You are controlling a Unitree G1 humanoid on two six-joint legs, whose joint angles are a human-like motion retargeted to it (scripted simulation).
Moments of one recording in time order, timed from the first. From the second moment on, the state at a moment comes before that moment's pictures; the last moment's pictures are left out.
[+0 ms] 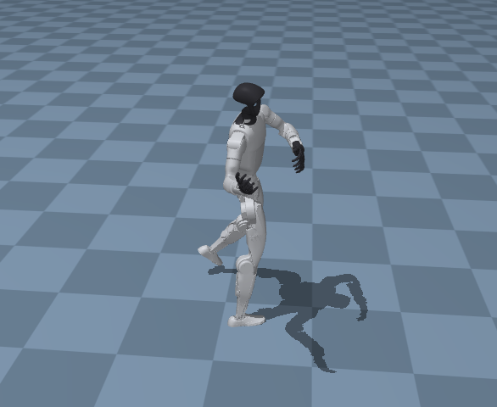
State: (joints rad) left arm -0.72 0.49 -0.85 -0.17 -0.59 0.03 -0.07; right arm -0.14 -0.83 -0.73 0.10 0.94 -0.43 -0.35; waist -0.43 0.14 0.06; left_leg 0.02 0.27 0.07 0.68 0.17 -0.16; right_leg 0.06 -0.23 0.16 0.07 -0.24 0.09
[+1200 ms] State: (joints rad) left arm -0.02 0.84 0.05 0.14 -0.55 -0.14 -0.02; right arm -0.92 -1.28 0.53 0.30 0.13 -0.08 0.02; waist 0.55 -0.14 0.24; left_leg -0.10 0.04 -0.29 -0.02 -0.08 -0.18; right_leg 0.08 -0.16 0.18 0.49 -0.20 0.11
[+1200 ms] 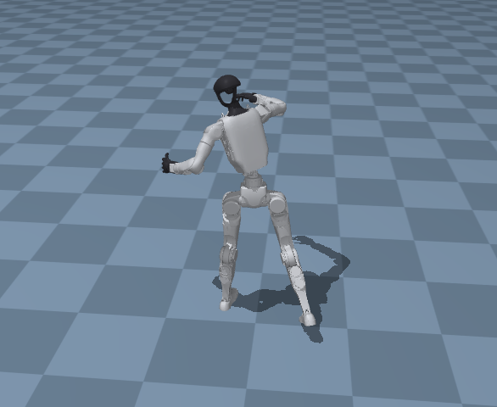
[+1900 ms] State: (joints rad) left arm -0.21 1.37 0.15 -0.11 -0.15 -0.22 0.12; right arm -0.14 -1.47 -0.24 -0.04 0.20 -0.21 -0.12; waist 0.01 0.01 0.14; left_leg -0.04 0.21 0.56 0.30 -0.20 -0.13; right_leg 0.01 -0.17 -0.10 0.01 -0.24 0.22
